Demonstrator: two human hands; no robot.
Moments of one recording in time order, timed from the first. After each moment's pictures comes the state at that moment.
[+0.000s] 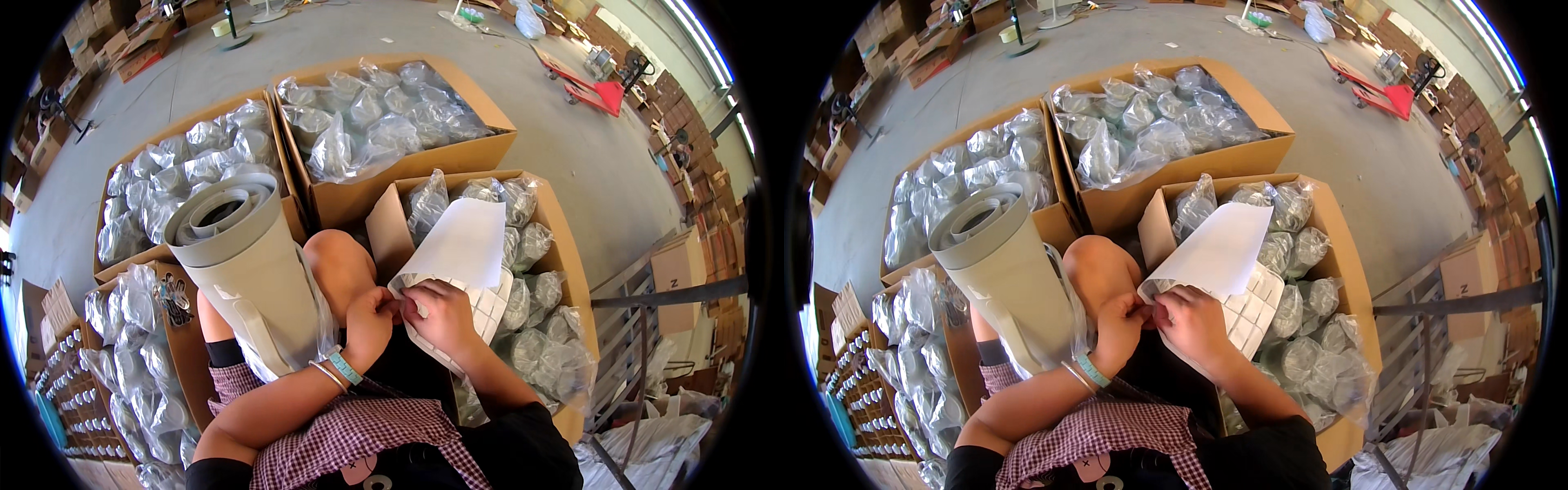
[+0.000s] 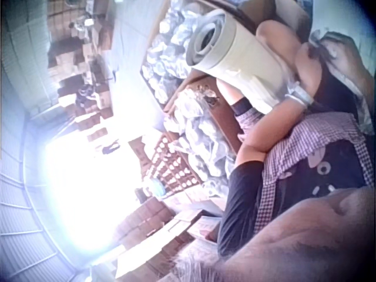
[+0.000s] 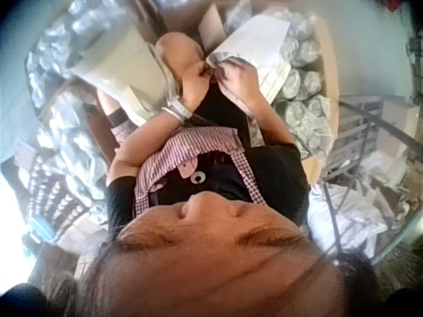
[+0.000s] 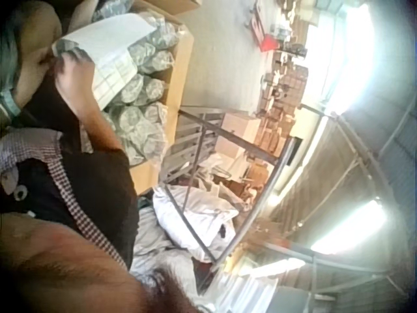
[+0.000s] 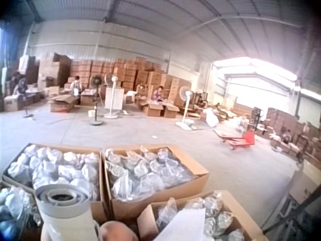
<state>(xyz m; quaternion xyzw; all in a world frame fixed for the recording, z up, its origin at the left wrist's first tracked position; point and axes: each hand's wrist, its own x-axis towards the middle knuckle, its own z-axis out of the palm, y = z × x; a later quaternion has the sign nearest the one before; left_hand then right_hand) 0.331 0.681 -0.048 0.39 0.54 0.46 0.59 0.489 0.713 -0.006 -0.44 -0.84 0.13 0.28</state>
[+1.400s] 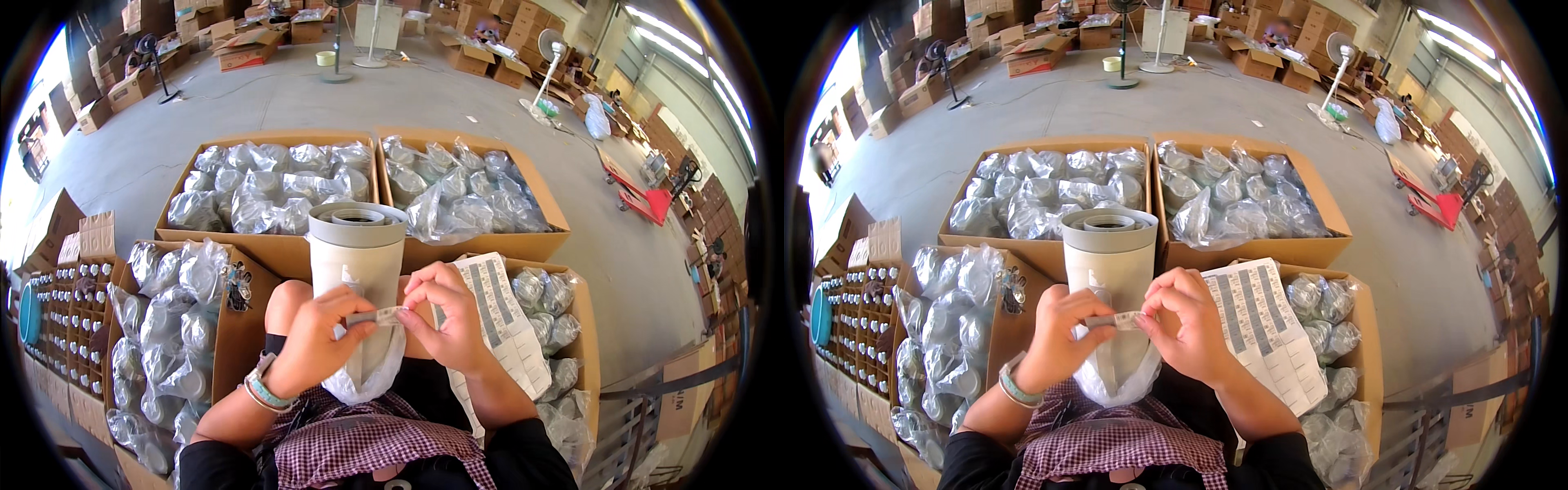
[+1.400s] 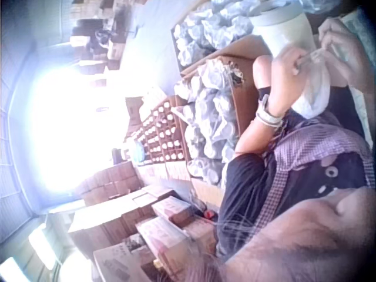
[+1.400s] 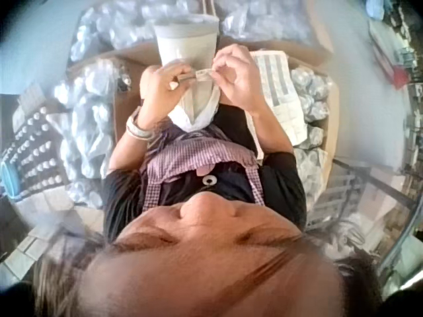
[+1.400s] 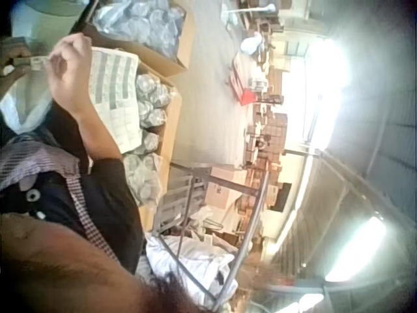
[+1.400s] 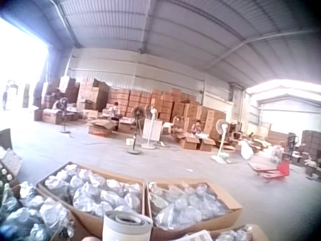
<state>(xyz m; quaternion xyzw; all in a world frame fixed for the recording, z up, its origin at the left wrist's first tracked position) 0.166 0.612 0.126 0.67 0.56 0.46 0.18 0.362 0.726 0.119 -0.19 -0.84 0.29 0.40</state>
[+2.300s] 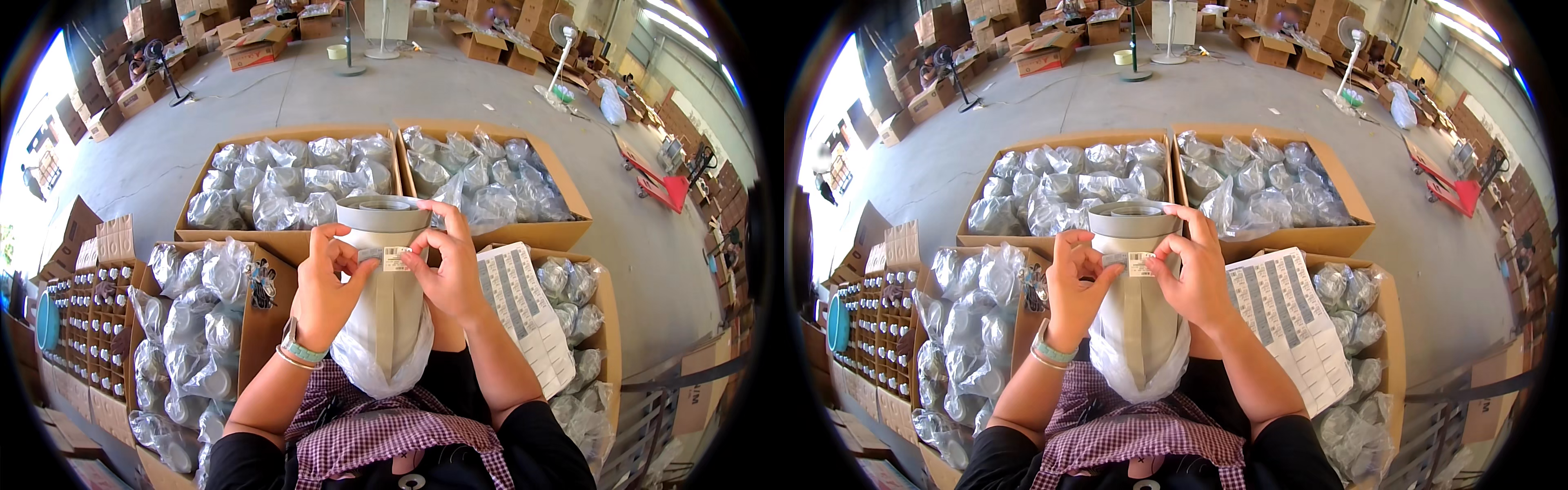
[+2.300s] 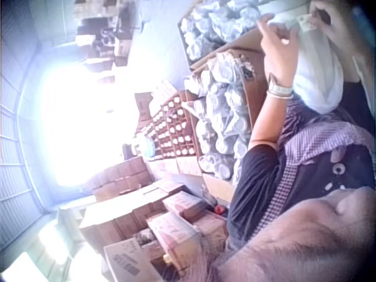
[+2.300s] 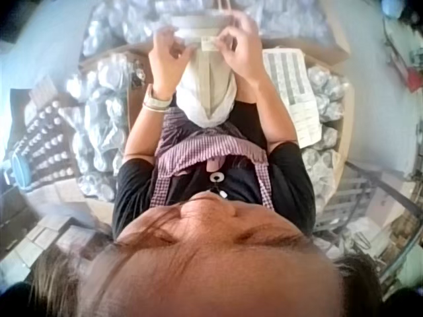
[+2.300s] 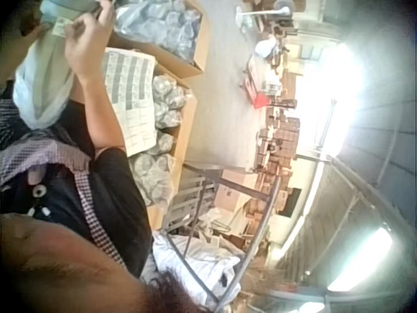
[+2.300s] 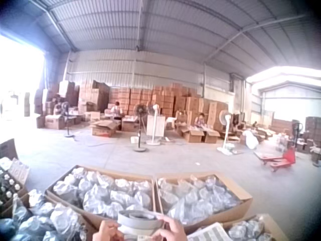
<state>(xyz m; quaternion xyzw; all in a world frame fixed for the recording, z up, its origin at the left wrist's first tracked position) 0.134 0.656 0.087 0.49 0.61 0.60 0.14 0.302 0.765 0.101 -0.23 -0.84 0.22 0.45</state>
